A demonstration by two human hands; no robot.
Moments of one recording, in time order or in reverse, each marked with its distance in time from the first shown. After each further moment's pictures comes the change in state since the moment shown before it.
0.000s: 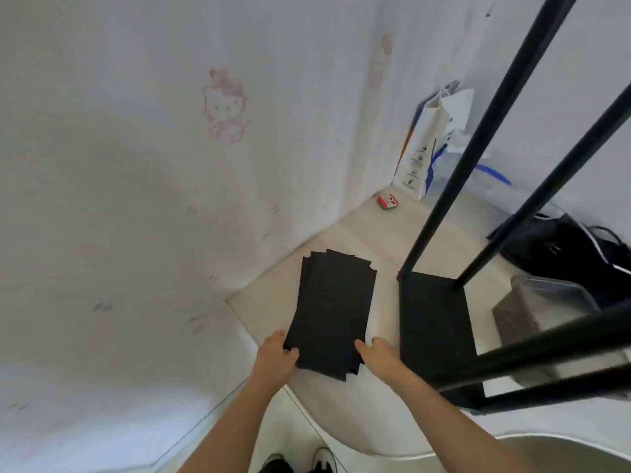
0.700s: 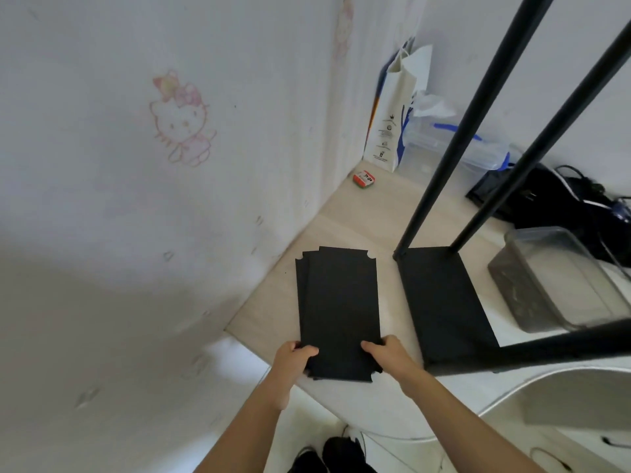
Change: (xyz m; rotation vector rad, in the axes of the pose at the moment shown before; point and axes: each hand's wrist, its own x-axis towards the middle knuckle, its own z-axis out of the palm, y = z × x) left_hand 0.045 0.007 -0.025 -0.332 -0.284 -0.272; right_hand 0.007 -0.012 0.037 0.497 0.012 0.228
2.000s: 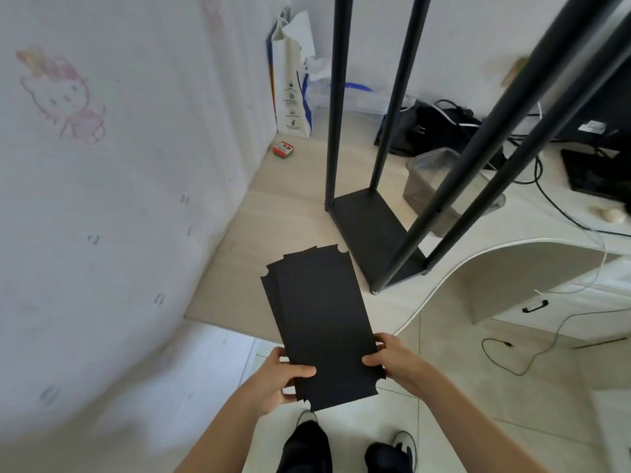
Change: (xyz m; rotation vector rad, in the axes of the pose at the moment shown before) left_hand -0.063 -0.076 -0.004 0.090 -0.428 -0.140; right_hand -0.104 0.138 -0.002 0.435 -0.091 0.034
